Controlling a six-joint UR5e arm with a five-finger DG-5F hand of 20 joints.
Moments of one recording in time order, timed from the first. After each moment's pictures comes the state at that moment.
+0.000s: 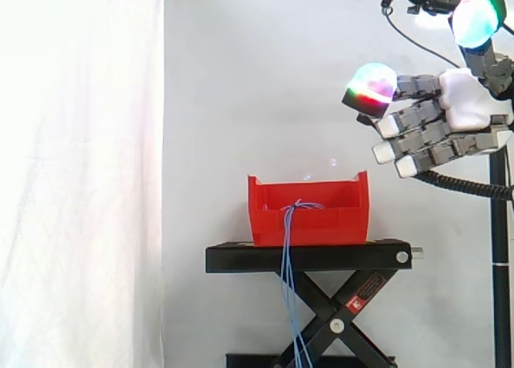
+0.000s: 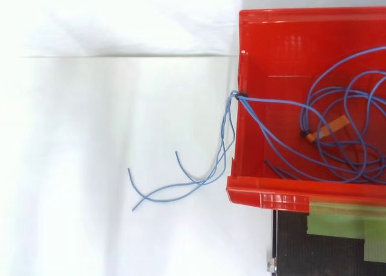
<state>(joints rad) 0.15 -1.82 -1.55 -2.98 -1.59 0.04</state>
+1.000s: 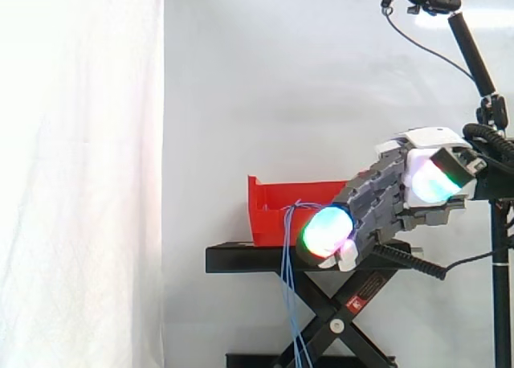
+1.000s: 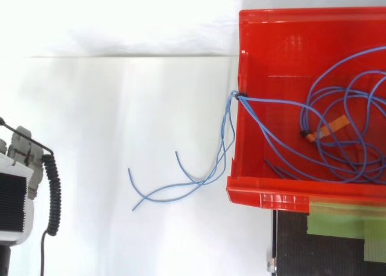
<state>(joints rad) 0.18 -1.98 -1.55 -2.82 -1.48 -0.57</state>
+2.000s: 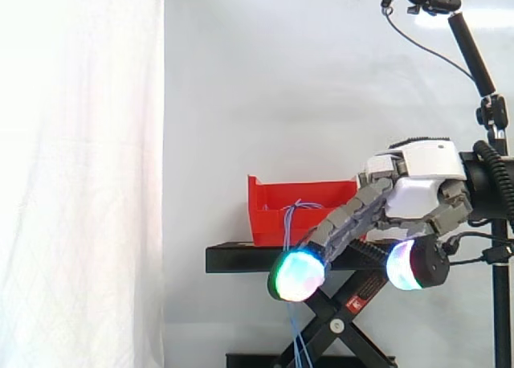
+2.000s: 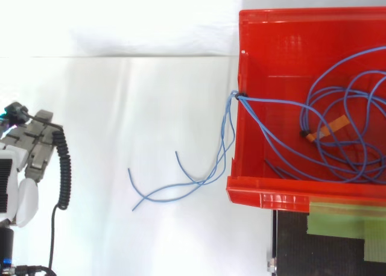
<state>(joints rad) 0.20 -2.04 -1.55 -2.69 -1.47 -1.11</state>
